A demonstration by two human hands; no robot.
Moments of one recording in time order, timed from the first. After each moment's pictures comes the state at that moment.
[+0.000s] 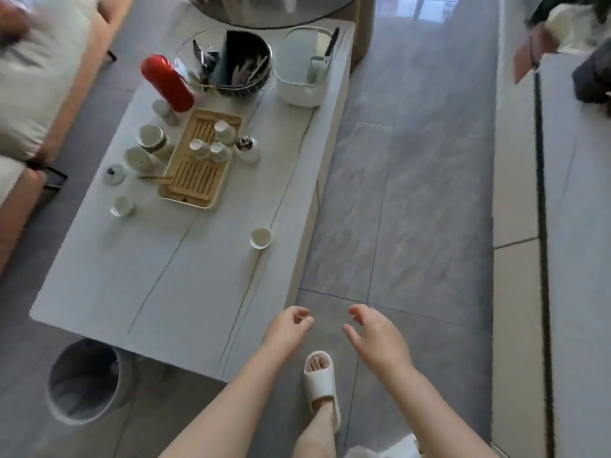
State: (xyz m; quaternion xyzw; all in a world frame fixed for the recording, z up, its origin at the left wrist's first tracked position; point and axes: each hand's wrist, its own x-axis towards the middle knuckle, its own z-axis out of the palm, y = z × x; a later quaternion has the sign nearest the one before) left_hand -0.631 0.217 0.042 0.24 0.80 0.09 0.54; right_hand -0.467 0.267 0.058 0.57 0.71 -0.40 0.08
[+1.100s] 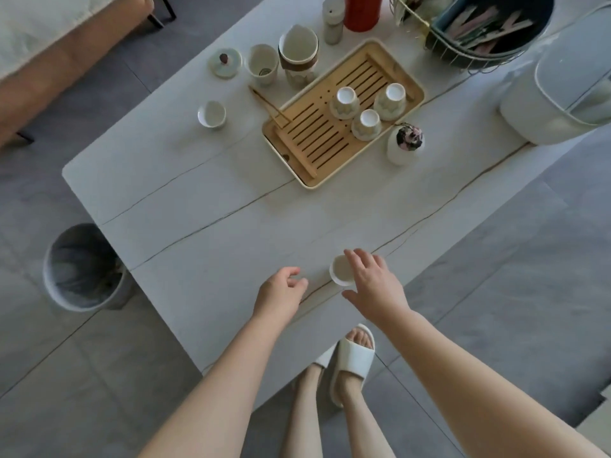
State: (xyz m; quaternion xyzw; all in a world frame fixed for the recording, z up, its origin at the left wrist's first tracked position) left_hand -0.817 0.271 -0.055 -0.06 0.86 0.25 0.45; right_hand -0.728 0.423 -0.084 0.20 0.91 -0.25 0.25
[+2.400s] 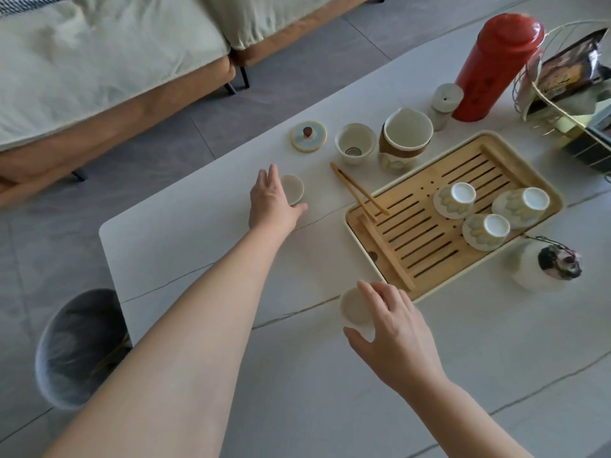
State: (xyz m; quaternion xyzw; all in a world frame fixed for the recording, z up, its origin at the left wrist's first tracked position) left_hand -1.144 0.290 -0.136 0.05 0.96 0.21 0.17; right_hand -0.903 0.387 -0.122 0.13 0.96 -0.22 0.07
